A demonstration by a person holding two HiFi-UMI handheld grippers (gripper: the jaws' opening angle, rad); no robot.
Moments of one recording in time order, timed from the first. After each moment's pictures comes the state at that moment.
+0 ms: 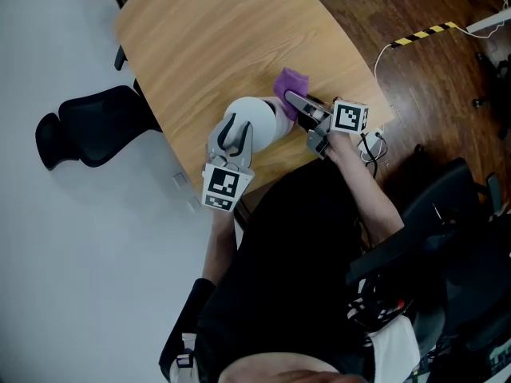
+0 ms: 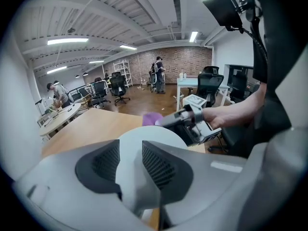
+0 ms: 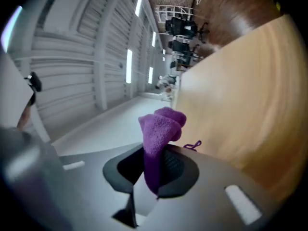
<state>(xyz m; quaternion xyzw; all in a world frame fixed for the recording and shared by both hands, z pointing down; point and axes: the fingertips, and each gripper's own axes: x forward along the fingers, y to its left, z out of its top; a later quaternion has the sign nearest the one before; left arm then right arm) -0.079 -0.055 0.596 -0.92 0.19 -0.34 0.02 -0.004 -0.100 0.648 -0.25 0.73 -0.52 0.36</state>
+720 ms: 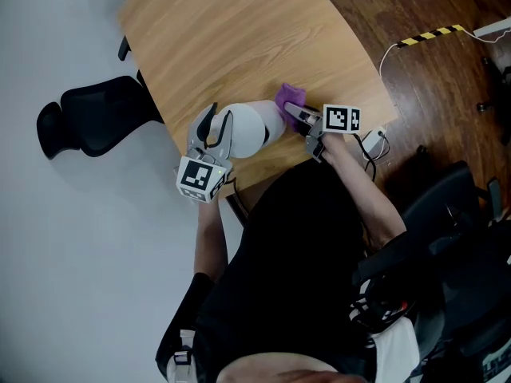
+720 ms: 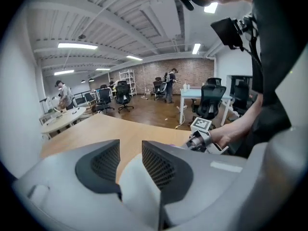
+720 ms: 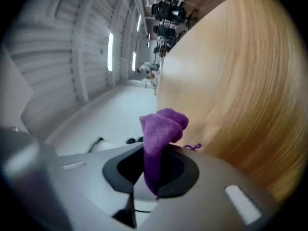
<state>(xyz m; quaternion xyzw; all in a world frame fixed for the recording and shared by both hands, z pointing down) -0.093 -0.103 0.571 -0.94 0.21 -0.26 -0.01 -0.045 -0.092 0.744 -0.25 0.69 -0.62 0.28</state>
